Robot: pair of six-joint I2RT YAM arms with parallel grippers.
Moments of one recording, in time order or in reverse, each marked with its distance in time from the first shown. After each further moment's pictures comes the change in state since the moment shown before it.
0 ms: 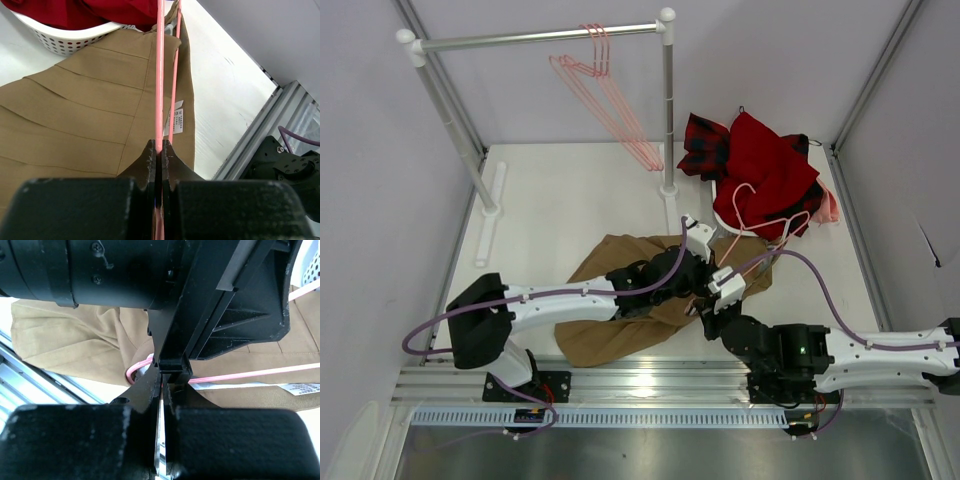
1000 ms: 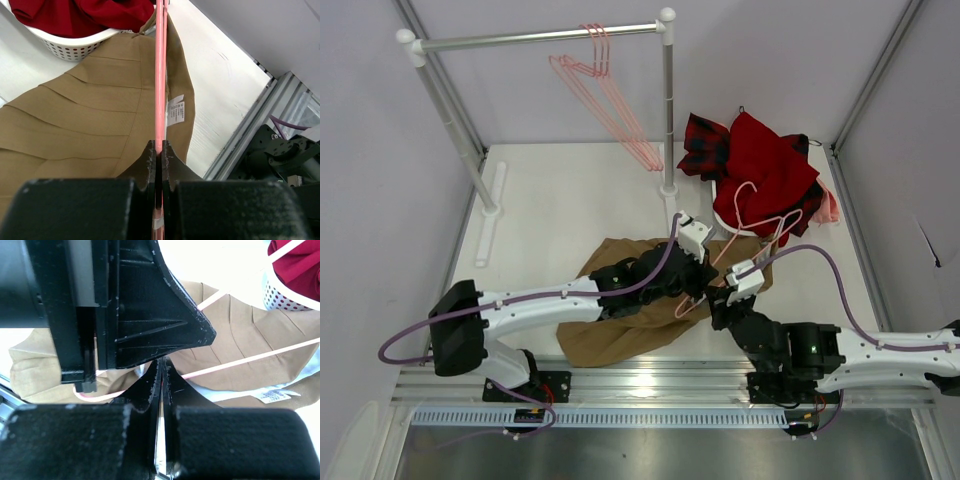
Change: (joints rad) left arm -0.010 -0.101 0.023 -0.123 0.010 0.051; right arm 0.004 -0.054 0.032 0.010 0.160 -0.016
